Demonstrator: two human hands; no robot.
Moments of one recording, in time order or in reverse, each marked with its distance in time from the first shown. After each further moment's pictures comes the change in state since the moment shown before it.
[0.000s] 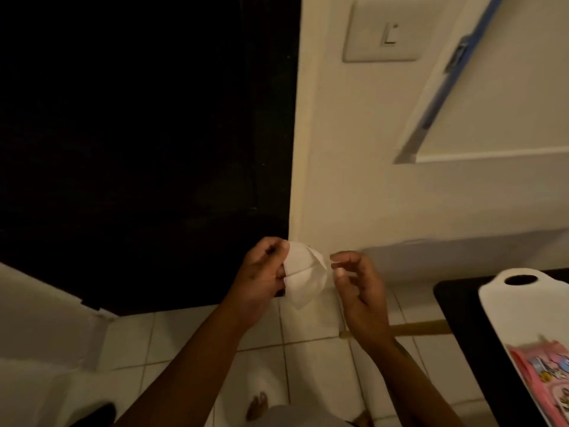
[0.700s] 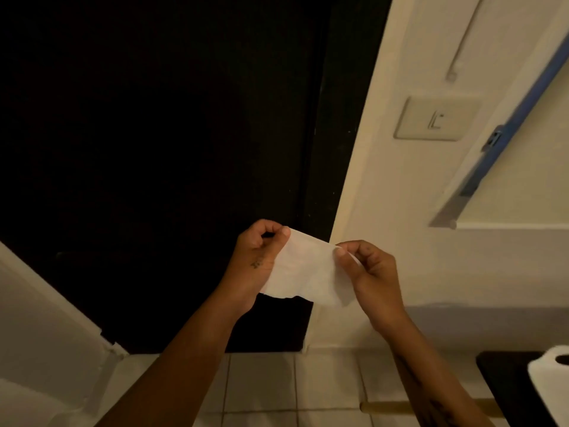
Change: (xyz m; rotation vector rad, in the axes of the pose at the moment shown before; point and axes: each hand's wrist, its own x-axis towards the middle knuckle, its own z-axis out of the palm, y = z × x) left_hand -0.002 0.100 -0.062 0.181 0.175 0.334; right_hand 0.071 -0.071 0.057 0.079 -0.060 -0.091
